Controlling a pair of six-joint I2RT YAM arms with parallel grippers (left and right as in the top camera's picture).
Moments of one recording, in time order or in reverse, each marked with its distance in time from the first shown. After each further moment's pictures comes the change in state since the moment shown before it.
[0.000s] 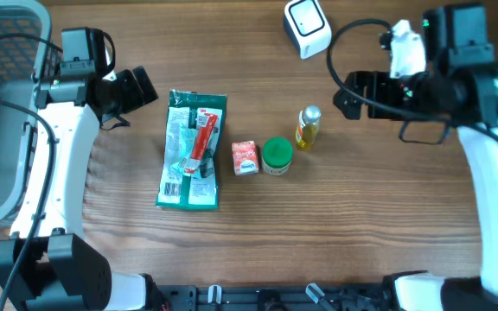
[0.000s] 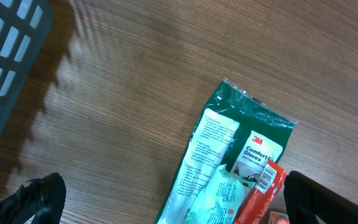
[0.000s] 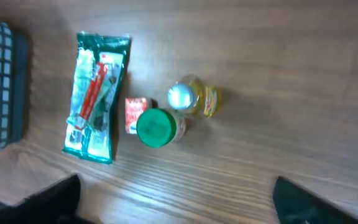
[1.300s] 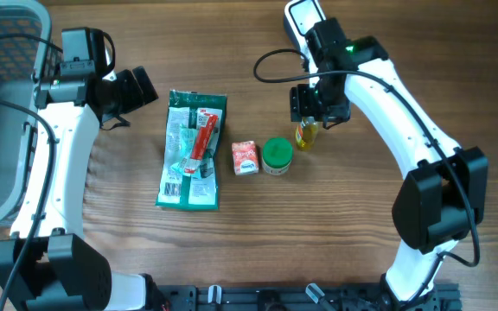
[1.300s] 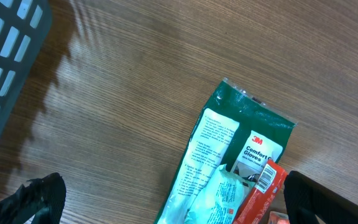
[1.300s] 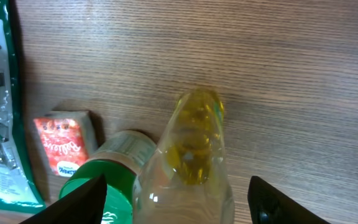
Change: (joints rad) left arm 0.000 0.000 0.000 0.000 0.000 0.000; right arm 0.213 0.438 -0.095 0.227 0.198 0.130
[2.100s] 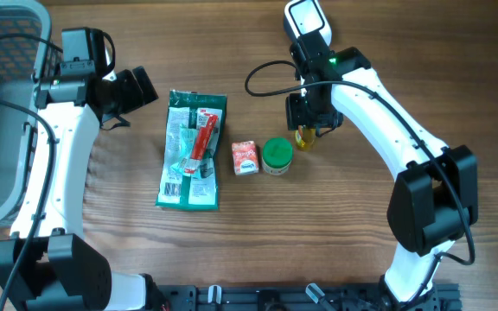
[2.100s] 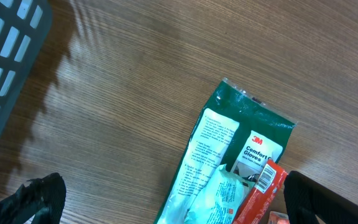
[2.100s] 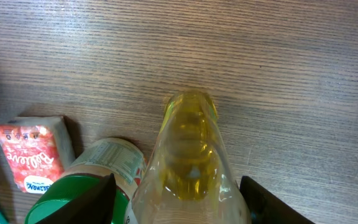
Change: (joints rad) left arm 0.000 0.000 0.000 0.000 0.000 0.000; right arm 0.050 0.002 -0.065 0.060 0.096 0.019
